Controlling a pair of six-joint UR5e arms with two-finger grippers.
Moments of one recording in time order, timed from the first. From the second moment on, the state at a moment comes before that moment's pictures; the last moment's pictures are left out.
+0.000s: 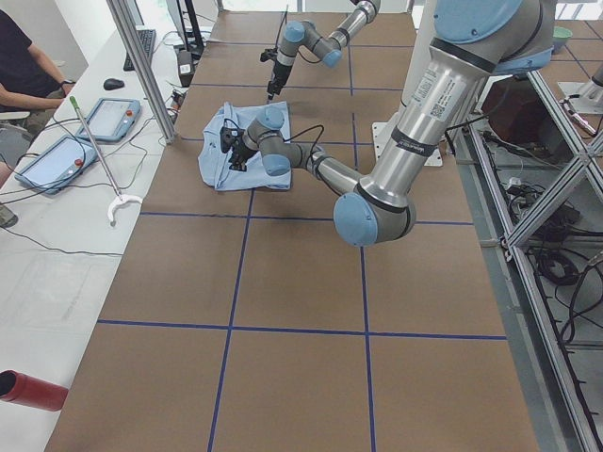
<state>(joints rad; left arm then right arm) -0.76 -2.11 -1.41 -2.31 -1.64 -1.40 0.66 -1.14 1.62 -1.21 1.72 1.66</state>
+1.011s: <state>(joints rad) -0.76 -2.10 -1.41 -2.31 -1.64 -1.40 0.59 -1.16 1.64 -1.21 1.67 1.73</state>
